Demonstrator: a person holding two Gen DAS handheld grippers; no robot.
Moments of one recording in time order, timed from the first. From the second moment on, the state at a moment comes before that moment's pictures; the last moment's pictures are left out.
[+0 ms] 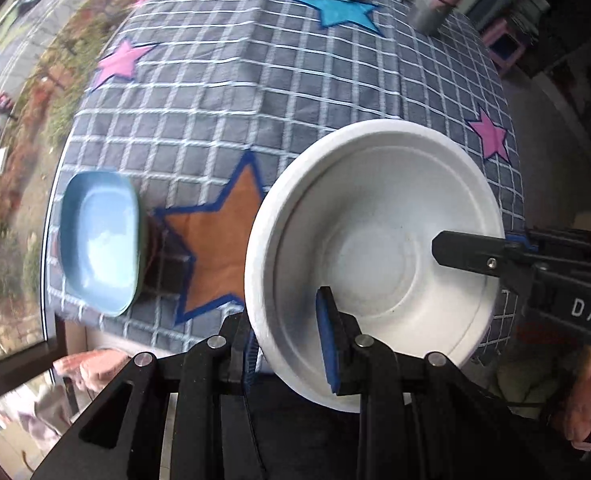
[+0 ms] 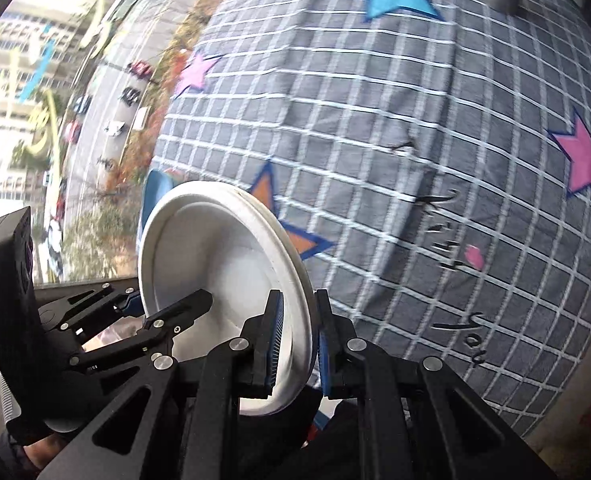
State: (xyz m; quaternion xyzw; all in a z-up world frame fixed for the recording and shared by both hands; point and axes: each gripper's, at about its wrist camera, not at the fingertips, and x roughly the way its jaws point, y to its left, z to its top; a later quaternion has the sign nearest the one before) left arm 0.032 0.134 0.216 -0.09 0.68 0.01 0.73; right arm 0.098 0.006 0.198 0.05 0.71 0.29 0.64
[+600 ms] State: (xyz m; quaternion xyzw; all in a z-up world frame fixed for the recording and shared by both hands) left arm 0.006 0.264 0.223 -0.12 0.66 0.03 0.74; right arm 0.072 0.151 0.224 -0.07 0.70 0.31 0.64
